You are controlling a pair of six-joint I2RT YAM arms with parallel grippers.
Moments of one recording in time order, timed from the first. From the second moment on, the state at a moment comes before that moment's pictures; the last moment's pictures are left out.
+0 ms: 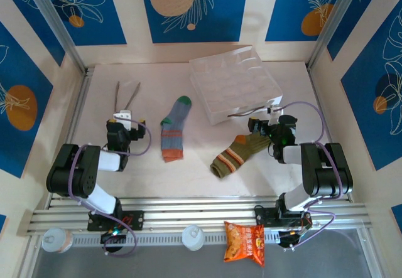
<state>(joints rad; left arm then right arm) -0.08 1.57 0.35 0.88 -0.12 0.05 0.00 1.52 0.41 0.68 -0.20 0.06</state>
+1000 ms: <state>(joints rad) -0.26 1.27 0.98 -0.78 0.20 -0.94 0.86 1.31 1.02 -0.27 -0.04 -0.22</state>
